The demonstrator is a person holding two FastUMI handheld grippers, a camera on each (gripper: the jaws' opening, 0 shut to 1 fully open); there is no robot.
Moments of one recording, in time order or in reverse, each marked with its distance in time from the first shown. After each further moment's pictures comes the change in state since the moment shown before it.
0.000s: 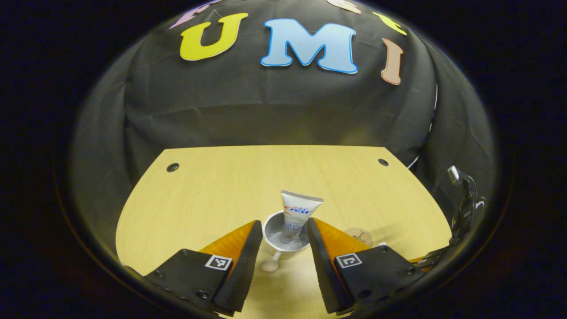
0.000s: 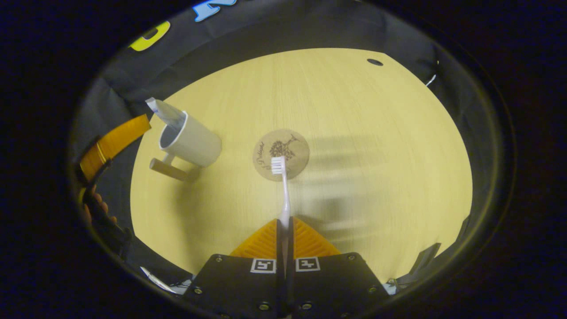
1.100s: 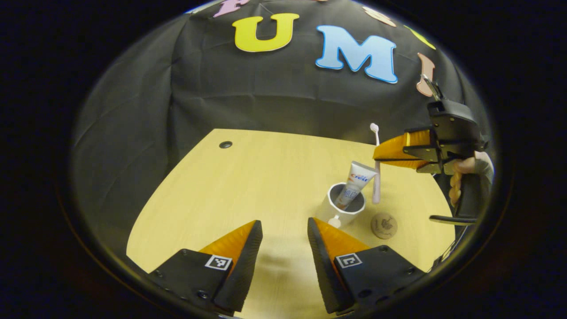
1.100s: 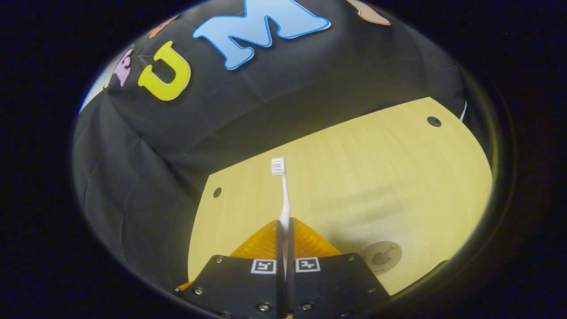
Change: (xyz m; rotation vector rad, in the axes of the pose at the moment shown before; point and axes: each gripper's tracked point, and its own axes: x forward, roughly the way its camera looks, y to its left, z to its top) left arm -0.088 0.093 -0.046 -0.133 0.028 0.195; right arm -0.013 0.155 0.216 0.080 -0.393 0.263
